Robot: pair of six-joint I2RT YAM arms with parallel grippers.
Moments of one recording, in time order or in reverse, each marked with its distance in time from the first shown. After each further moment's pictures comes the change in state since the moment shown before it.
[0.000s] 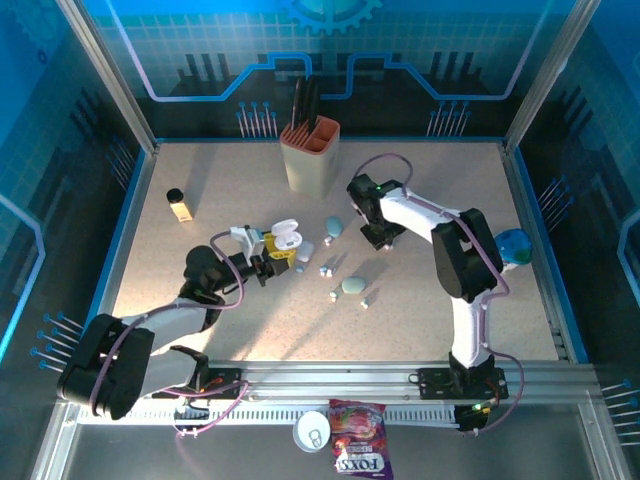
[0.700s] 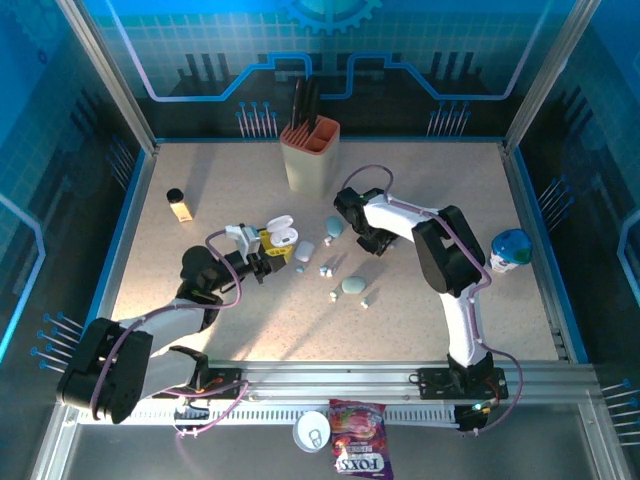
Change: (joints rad) left arm 0.012 -0.016 -0.001 0.001 -0.003 0.000; right arm 0.043 0.083 0.024 -0.037 0.113 -0.021
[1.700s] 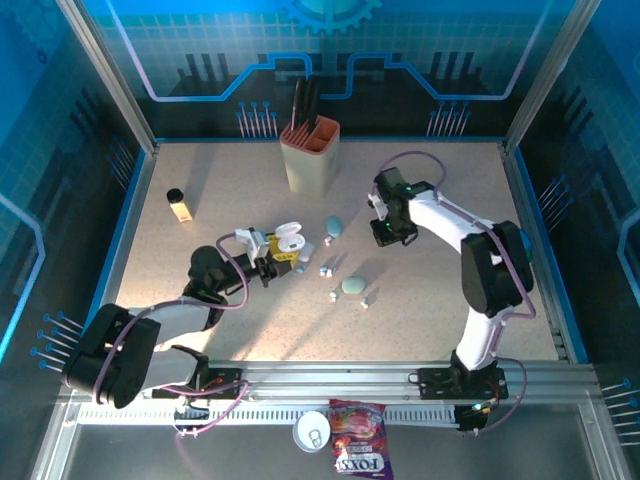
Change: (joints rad) left arm -0.061 0.089 -0.003 0.031 -0.004 0.058; right arm -0.193 -0.321 -0.214 0.192 -0.583 0.119
